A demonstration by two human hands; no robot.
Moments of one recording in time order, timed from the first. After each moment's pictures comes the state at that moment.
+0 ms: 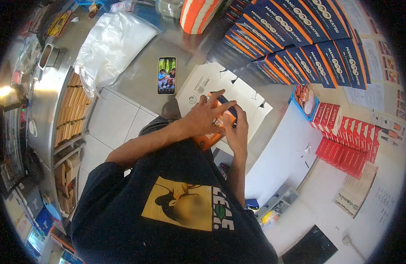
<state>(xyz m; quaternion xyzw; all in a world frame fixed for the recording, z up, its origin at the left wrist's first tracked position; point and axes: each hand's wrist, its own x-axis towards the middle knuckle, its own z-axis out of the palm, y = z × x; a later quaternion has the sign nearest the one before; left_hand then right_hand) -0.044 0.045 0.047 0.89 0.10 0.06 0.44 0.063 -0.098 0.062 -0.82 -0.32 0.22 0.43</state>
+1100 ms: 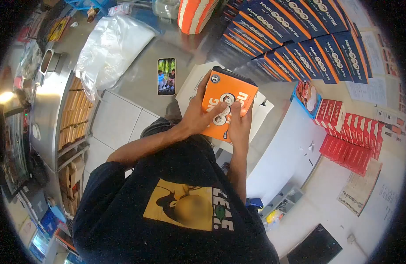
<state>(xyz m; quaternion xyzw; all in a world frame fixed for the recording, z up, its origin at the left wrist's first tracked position) -0.039 0.048 0.076 0.62 0.24 0.24 0.71 0.062 -0.070 0.088 -0.74 -0.16 0.29 0.59</state>
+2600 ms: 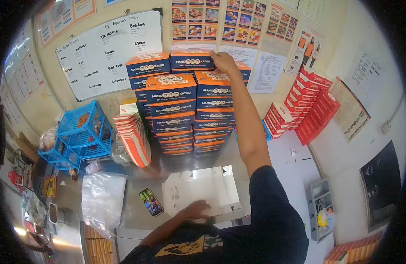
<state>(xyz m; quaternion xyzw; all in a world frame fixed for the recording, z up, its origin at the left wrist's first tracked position) 0.011 0.025 -0.110 0.89 -0.27 -0.11 0.35 0.430 0.002 0.392 -0.82 -0.21 -0.02 0.53</state>
